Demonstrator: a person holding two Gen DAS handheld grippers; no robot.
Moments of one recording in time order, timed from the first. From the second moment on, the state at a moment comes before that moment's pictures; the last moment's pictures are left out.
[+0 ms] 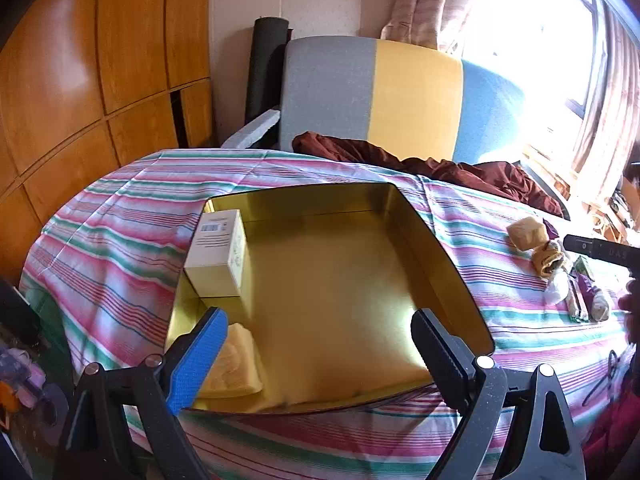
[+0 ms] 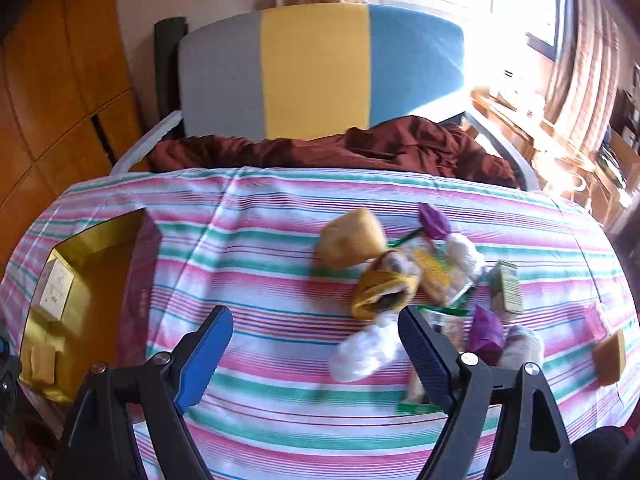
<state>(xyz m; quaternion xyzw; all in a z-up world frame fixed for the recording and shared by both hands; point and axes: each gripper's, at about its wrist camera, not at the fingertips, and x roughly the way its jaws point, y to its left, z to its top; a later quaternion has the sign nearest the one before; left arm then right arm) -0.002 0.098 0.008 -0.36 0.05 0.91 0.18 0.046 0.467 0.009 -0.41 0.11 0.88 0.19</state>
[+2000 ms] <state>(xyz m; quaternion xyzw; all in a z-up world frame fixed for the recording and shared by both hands) 0.014 0.420 -0.090 -0.42 0.15 0.79 0.43 0.171 0.683 -0.041 -0.28 0.44 0.76 0.38</state>
